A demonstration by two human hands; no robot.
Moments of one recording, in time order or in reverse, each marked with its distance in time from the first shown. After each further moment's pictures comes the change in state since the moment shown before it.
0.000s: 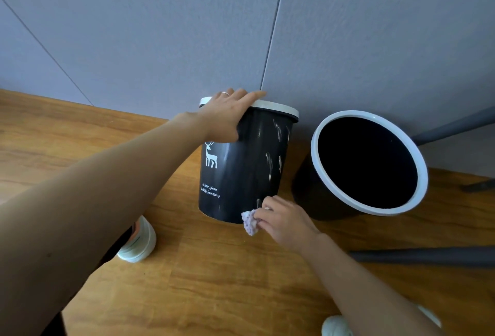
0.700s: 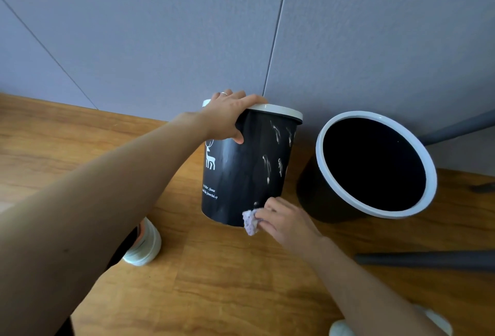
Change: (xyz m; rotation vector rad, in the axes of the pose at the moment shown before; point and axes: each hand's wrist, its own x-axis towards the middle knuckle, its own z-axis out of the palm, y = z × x) left_hand 0.006 -0.011 -0.002 -0.077 -0.073 -0.049; right_hand 0.006 -0.007 -0.002 0.028 0.025 -0.009
